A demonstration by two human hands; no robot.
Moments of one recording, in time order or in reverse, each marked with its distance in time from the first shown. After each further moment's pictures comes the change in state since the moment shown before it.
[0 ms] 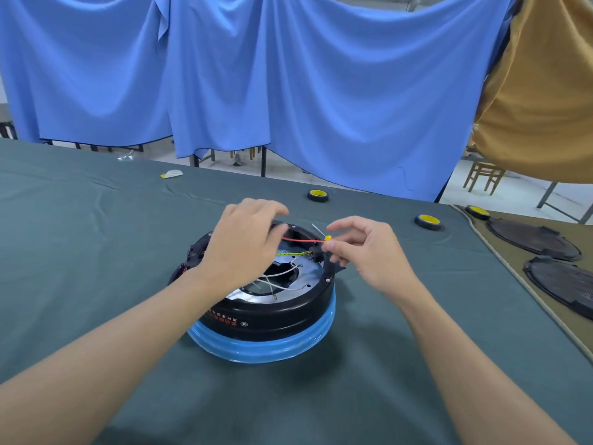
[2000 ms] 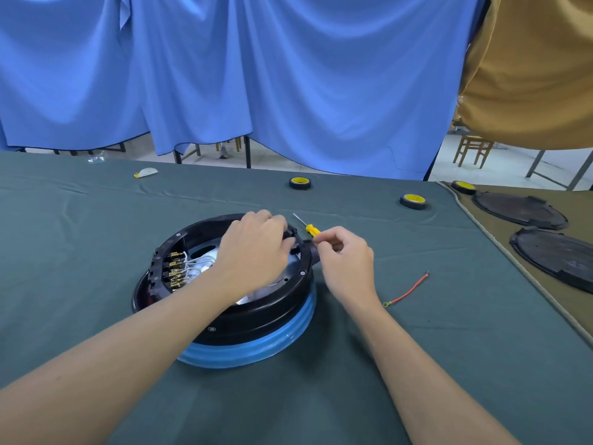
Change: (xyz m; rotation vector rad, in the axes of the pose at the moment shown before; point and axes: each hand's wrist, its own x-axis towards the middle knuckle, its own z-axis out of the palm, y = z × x) left_hand 0.015 0.033 0.042 0.213 -0.321 -0.129; right_hand -0.003 0.047 0.025 -0.110 0.371 0.067
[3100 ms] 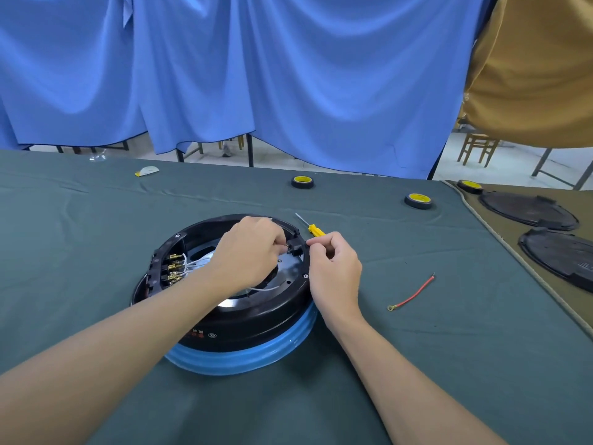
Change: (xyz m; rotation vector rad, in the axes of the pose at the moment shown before) left_hand 0.009 -0.017 0.007 -0.113 -0.080 0.007; right_hand -0.014 -0.004 0.026 0.204 0.082 0.144
